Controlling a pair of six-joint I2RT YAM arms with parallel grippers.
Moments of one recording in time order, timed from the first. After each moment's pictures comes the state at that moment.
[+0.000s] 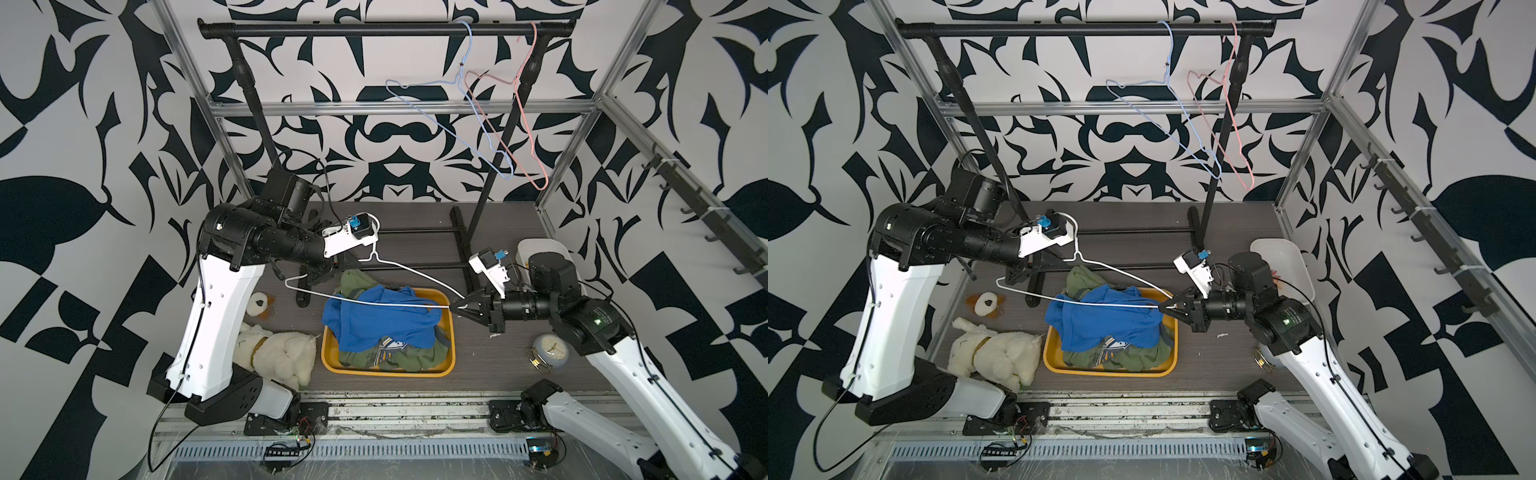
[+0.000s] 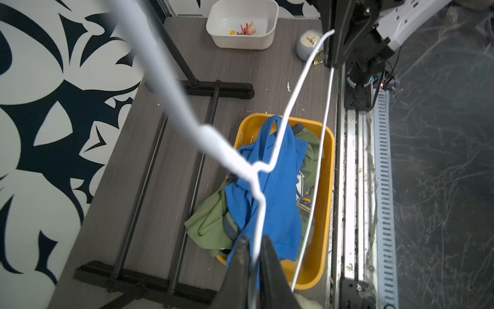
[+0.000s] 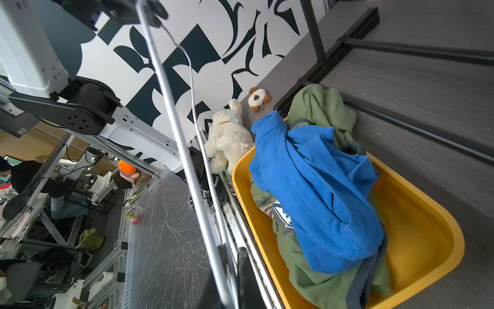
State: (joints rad) left arm -0.47 1.46 2.16 -1.67 0.54 0.87; right arm 0.45 0.83 1.04 -0.74 -0.86 0.22
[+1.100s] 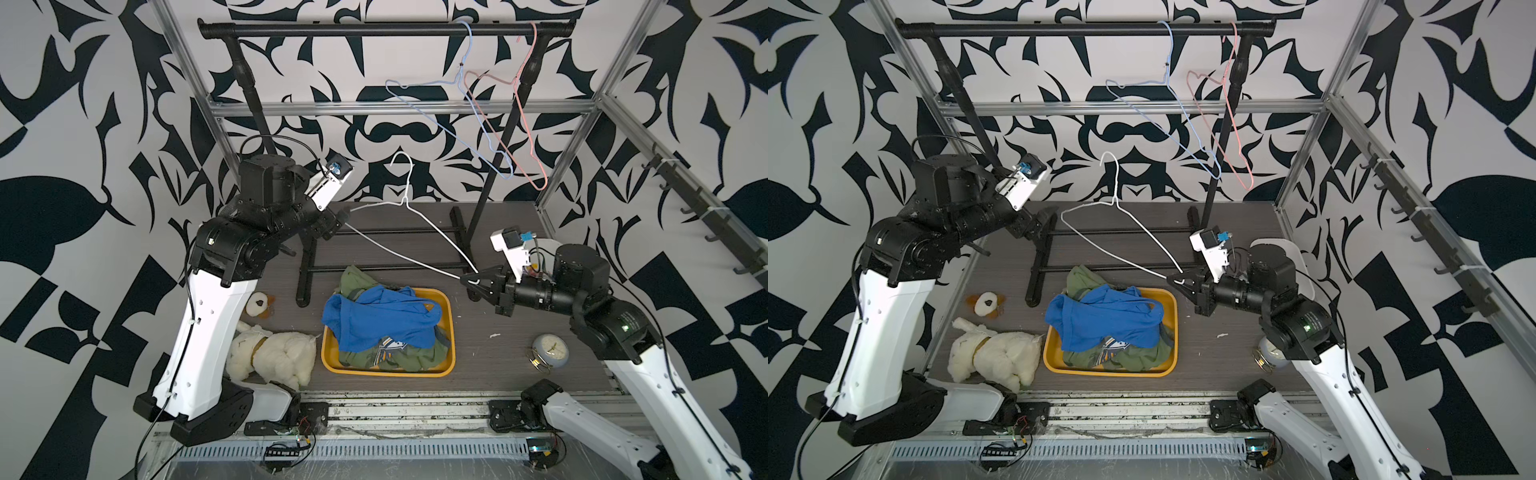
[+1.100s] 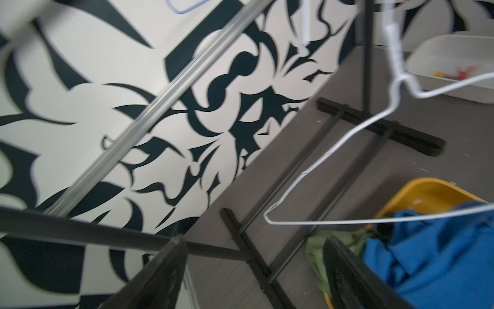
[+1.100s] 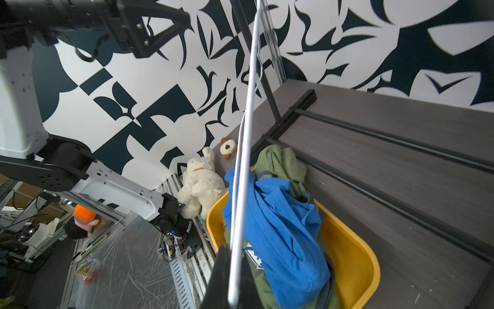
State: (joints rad) left arm -0.46 1.36 2.05 -1.04 -0.08 0.51; right arm 0.45 0.84 1.21 -0.68 -0.65 0.27
